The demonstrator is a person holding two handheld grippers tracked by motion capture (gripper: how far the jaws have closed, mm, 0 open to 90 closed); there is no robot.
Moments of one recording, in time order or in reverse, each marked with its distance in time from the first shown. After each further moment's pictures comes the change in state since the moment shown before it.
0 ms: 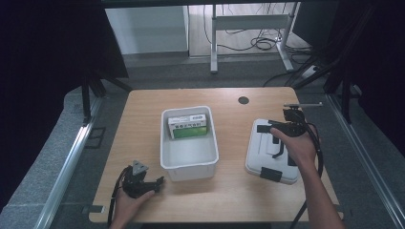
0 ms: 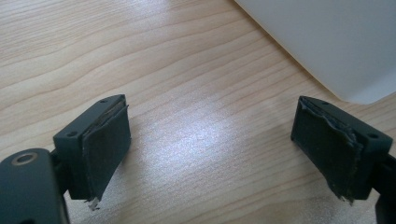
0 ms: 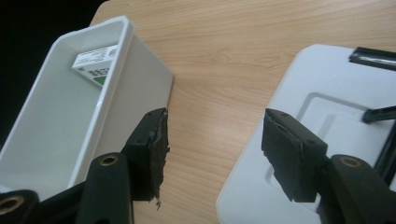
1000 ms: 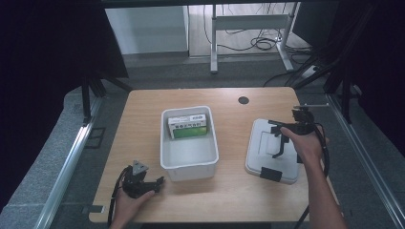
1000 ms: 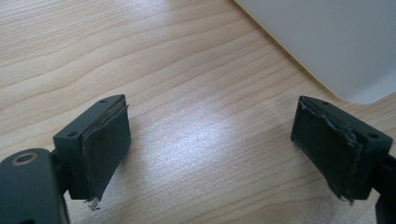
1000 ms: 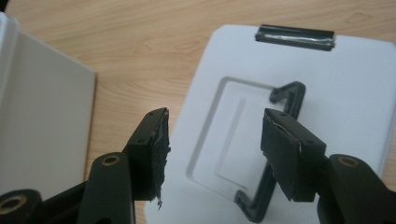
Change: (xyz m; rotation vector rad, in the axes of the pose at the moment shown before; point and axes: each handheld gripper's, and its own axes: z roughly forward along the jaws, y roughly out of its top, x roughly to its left) left arm 0.000 0.000 0.000 0.000 0.000 -0.003; right arm -0.051 0.003 0.012 0.072 -0.180 0.099
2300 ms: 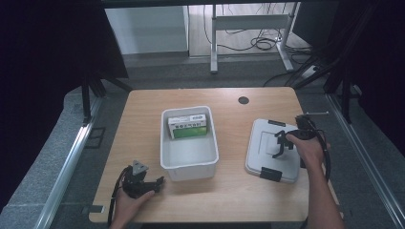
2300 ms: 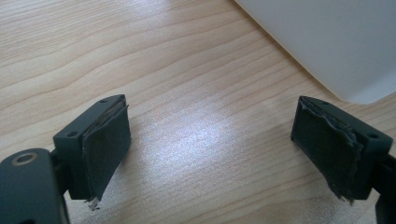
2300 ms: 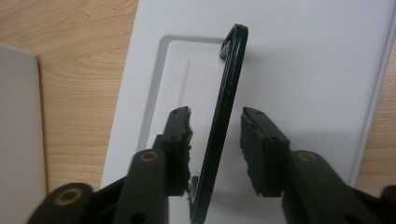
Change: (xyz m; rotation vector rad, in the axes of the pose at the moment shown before) left arm 0.000 0.000 0.000 -0.001 0.000 0.001; right arm -0.043 -0.008 0.034 0.159 -0.030 0.140
